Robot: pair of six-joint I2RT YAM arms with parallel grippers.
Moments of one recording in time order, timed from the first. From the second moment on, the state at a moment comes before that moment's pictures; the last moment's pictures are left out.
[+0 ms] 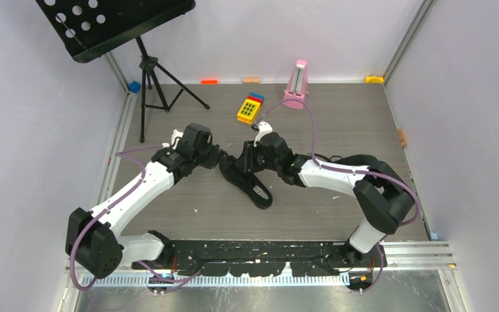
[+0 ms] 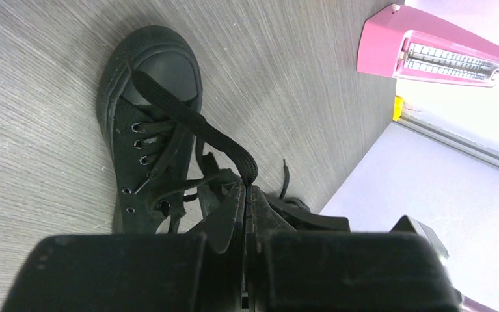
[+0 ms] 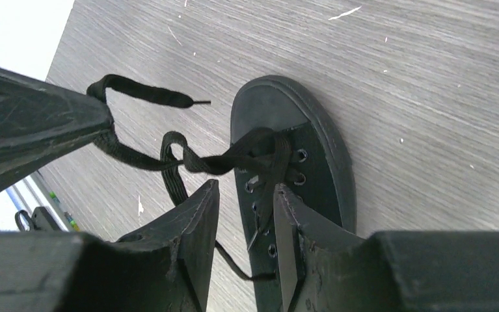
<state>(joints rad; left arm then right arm) -0.55 1.23 0.97 -0.54 -0.18 -1.59 0.81 1.64 0.94 0.22 -0.05 0.55</state>
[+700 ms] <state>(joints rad) -0.55 1.18 0.85 -0.44 -0.14 -1.46 0.63 1.68 1.24 -0.19 -0.24 0.49</state>
